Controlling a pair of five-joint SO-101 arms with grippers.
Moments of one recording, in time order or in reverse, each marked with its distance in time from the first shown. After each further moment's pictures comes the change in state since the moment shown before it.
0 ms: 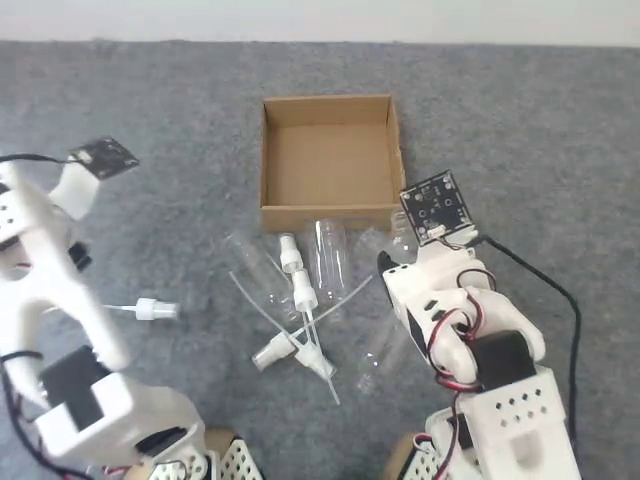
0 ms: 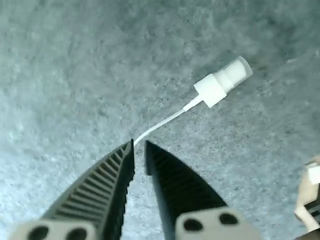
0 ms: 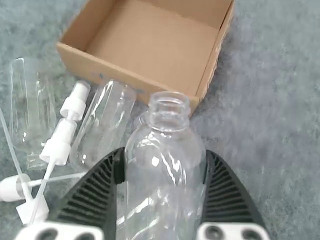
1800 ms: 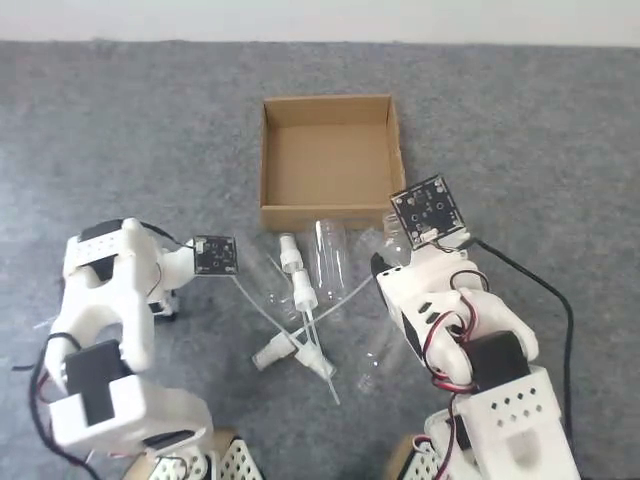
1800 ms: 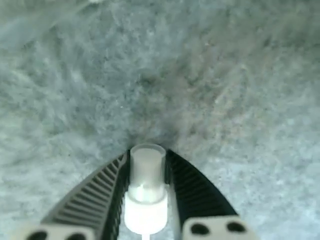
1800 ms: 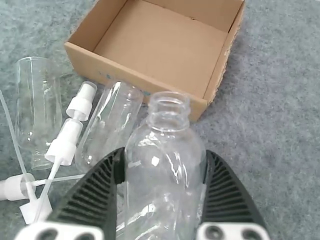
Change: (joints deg) left arm 13.2 -0.1 37.3 -30.3 -24.6; right arm -1.8 0.0 1.8 -1.8 0.0
